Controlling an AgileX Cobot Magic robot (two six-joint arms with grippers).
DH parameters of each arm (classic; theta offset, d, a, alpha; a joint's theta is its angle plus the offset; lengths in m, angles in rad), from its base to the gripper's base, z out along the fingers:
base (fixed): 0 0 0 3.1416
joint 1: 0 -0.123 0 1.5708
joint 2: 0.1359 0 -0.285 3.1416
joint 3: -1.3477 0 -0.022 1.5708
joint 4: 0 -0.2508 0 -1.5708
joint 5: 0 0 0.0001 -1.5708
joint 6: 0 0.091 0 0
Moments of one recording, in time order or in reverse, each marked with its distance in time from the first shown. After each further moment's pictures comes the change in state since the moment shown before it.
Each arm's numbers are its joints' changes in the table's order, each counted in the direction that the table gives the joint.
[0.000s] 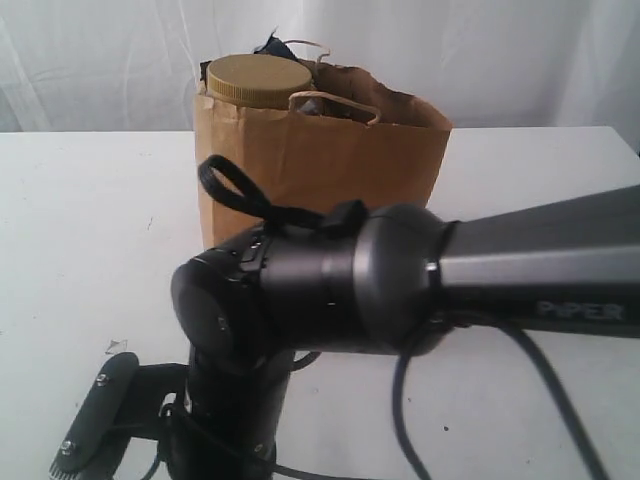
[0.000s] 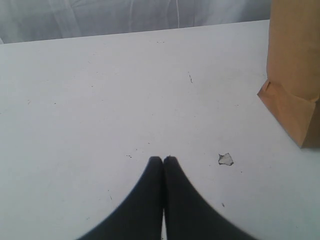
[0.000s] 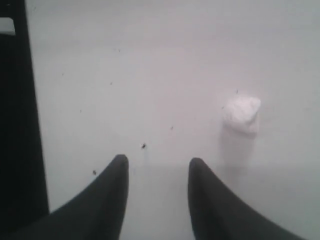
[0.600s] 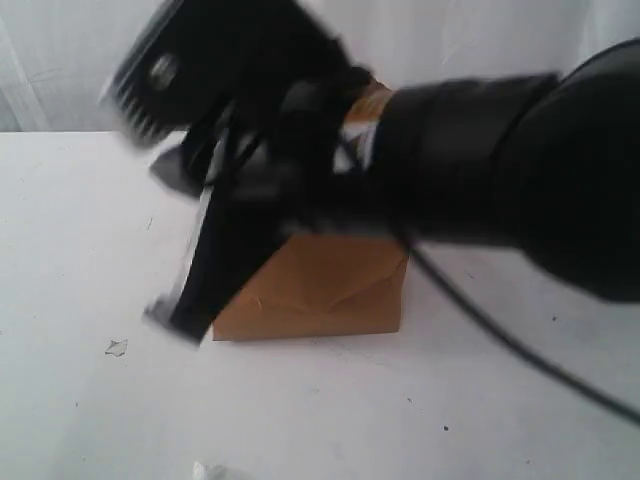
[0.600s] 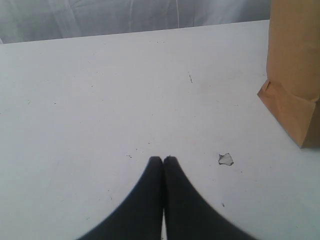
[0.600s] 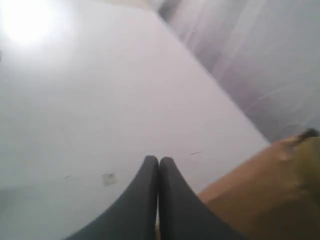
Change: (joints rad) left arm 0.000 0.000 0.000 0.000 0.000 0.000; right arm 0.112 -0.555 -0.230 0.082 0.770 -0.001
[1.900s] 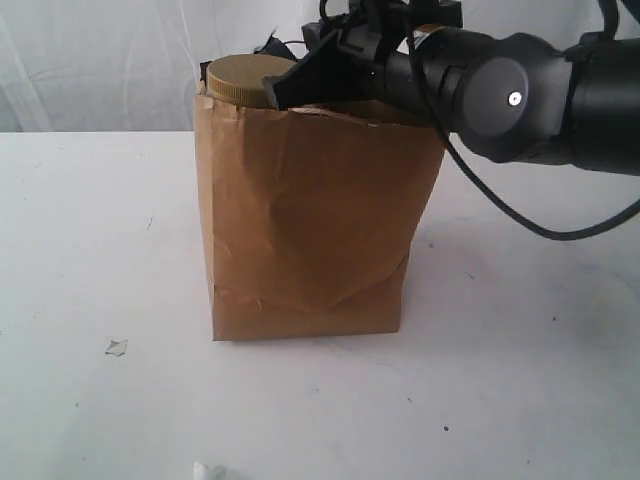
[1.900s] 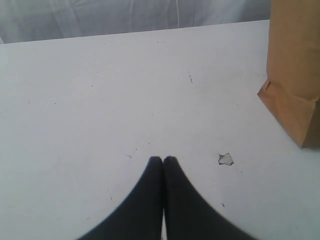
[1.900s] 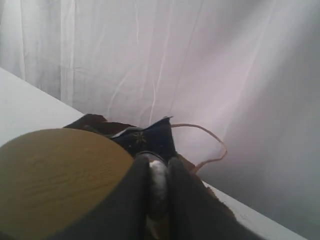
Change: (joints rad) left arm 0.000 0.000 0.000 0.000 0.000 0.000; right arm 0.347 0.249 0.091 -0.224 0.393 -0.013
